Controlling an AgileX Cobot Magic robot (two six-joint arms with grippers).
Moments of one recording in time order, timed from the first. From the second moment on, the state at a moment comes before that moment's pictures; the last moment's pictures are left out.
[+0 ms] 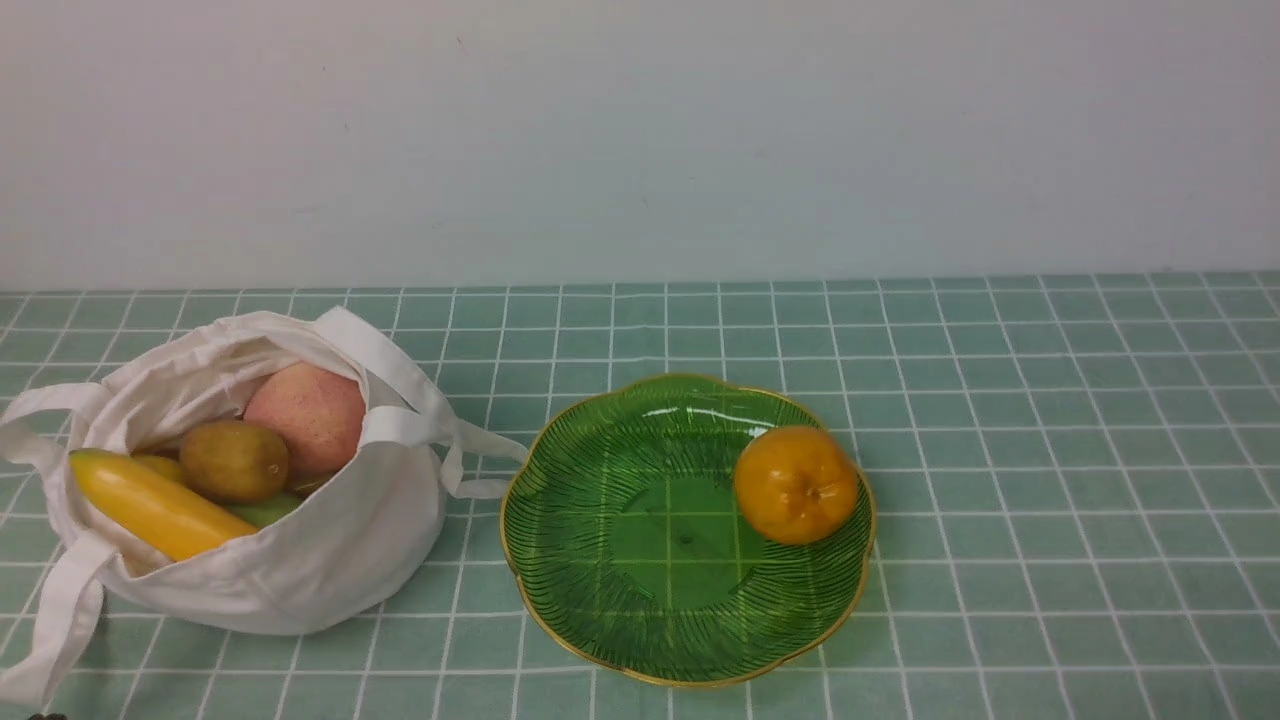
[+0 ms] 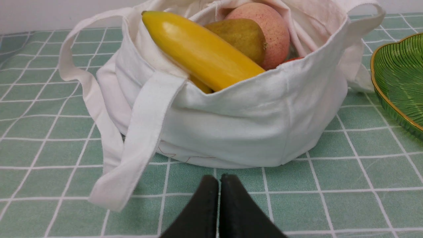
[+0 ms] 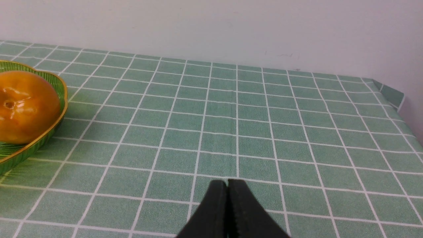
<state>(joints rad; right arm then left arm) -0.03 -0.01 0.02 -0.01 0.40 -0.11 -0.04 -0.01 0.03 0.08 0.38 -0.06</state>
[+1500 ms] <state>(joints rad) -0.03 -0.01 0.02 -0.01 0.40 -0.11 -0.04 -0.01 0.03 -0.11 0.23 -0.23</state>
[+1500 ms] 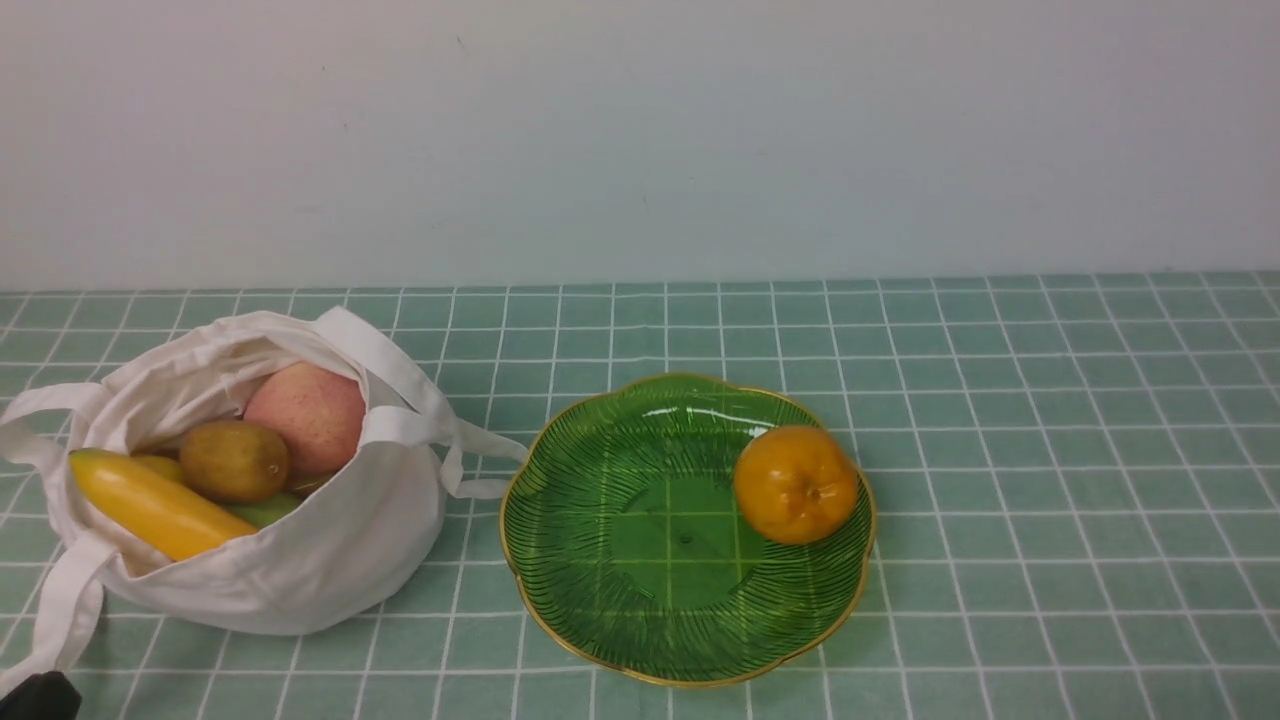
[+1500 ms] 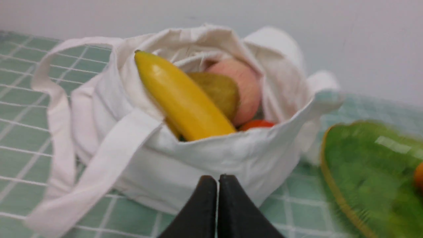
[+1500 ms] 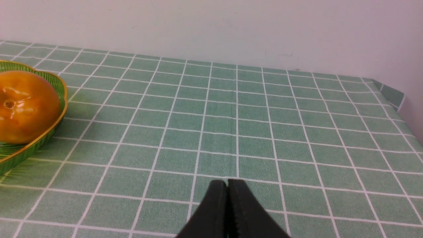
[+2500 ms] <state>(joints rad) -0.03 -0.01 0.02 -0.01 0.40 -0.11 -0.04 0.34 -0.82 -0.04 0.77 -0.30</state>
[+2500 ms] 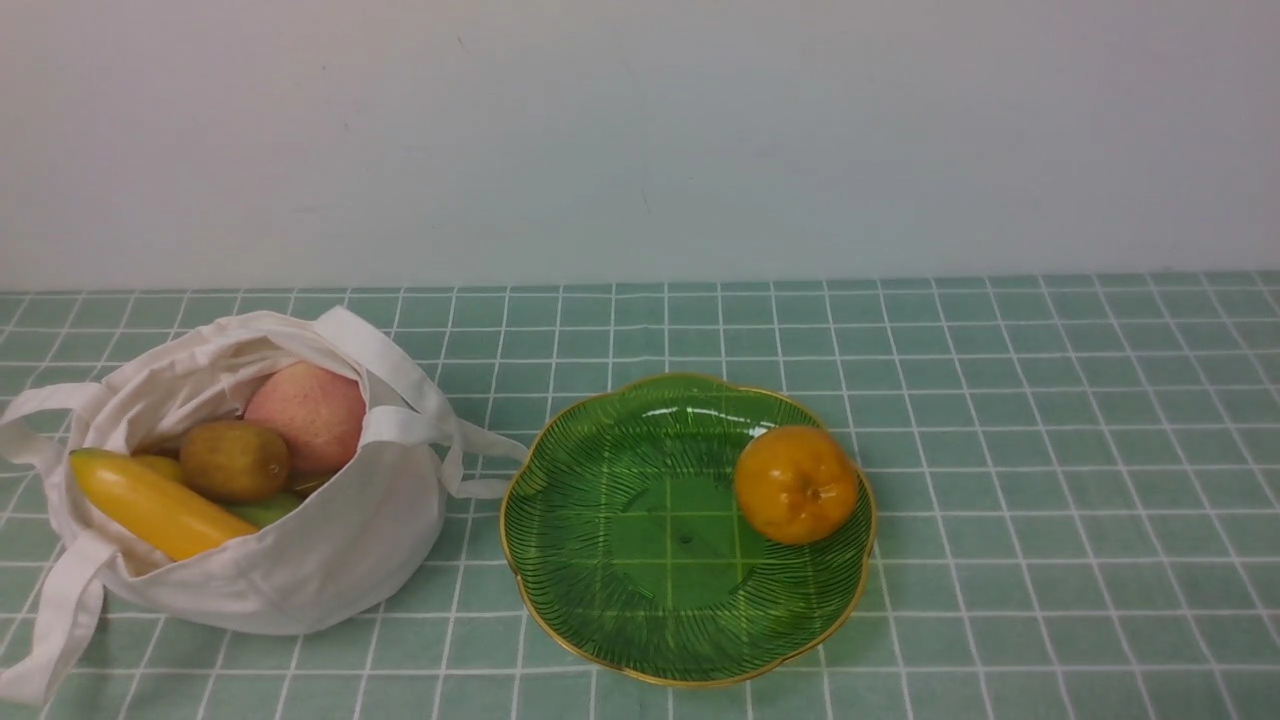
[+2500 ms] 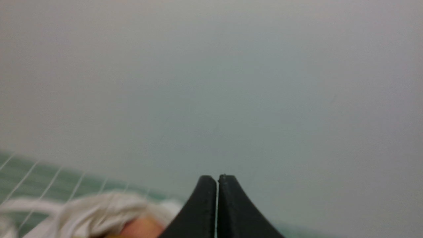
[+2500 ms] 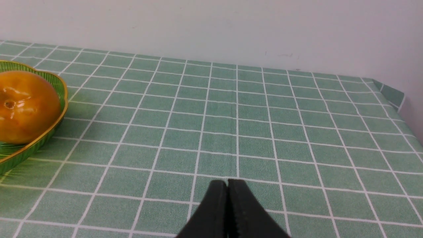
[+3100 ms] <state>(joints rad) -0.03 -0.01 0.02 -0.01 0.40 -0.11 -0.04 0.83 -0.94 -0.06 1.21 -0.12</state>
